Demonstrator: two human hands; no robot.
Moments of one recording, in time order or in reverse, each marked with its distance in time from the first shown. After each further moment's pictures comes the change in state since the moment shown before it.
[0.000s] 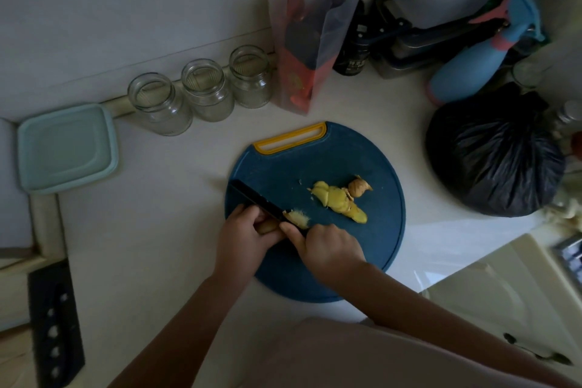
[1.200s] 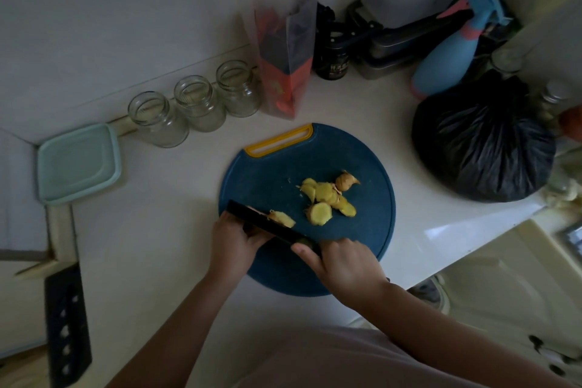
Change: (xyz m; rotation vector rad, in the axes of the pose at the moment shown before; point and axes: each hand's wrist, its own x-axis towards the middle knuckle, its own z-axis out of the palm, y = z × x) left_hand -0.007 -0.002 0.001 -0.066 -0.004 0.085; right_hand -0.037 0.050 0.014 0.019 0.154 -0.211
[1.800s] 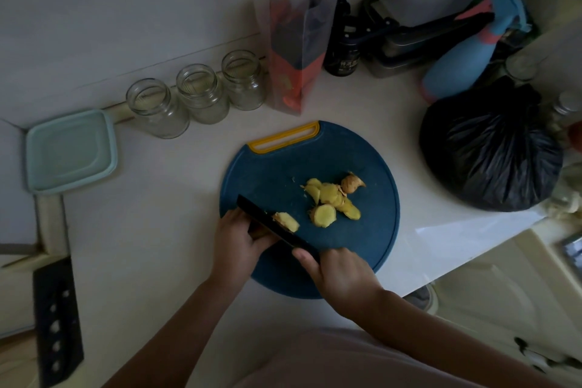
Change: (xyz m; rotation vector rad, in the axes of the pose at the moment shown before) left_hand -0.002 -0.008 0.005 0.037 0.036 0.079; right_hand 0.003 -0.012 0.002 0.116 -0.113 0.135
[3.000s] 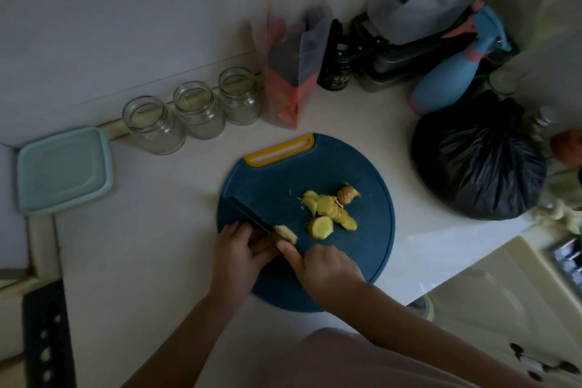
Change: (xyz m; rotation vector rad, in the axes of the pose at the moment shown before) left_hand 0.000 -0.001 0.001 0.084 0.030 0.028; right_hand 0.021 -0.032 -0.012 0.026 -0.085 0.093
